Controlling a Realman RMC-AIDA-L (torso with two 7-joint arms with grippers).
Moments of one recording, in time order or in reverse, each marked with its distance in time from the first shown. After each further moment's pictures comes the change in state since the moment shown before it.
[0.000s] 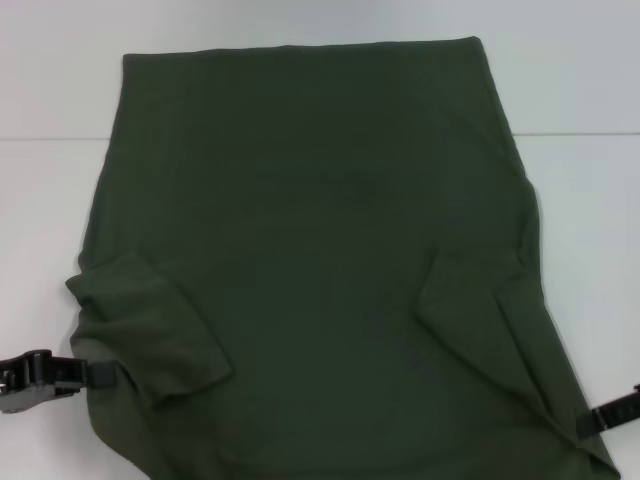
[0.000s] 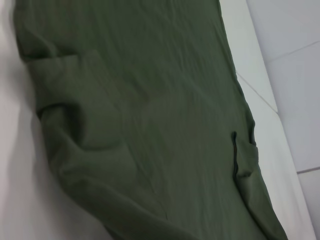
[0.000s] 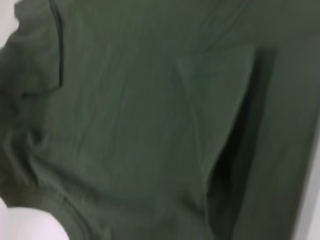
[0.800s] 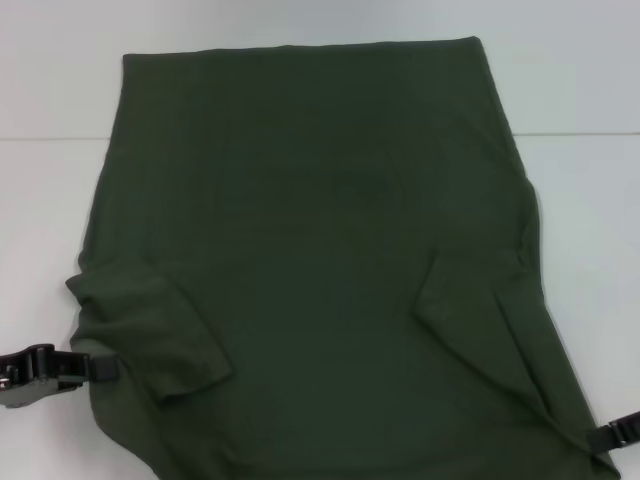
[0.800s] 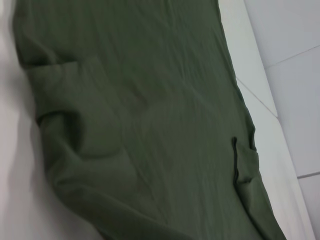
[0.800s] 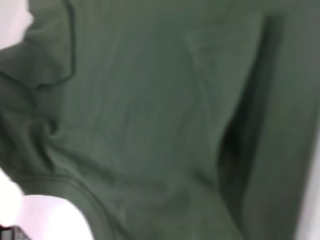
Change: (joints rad) left arm -0.006 0.000 -0.004 -0.012 -0.005 -0.018 0.000; right arm -0.024 0.004 0.086 -0.011 -0.046 -0.074 0.005
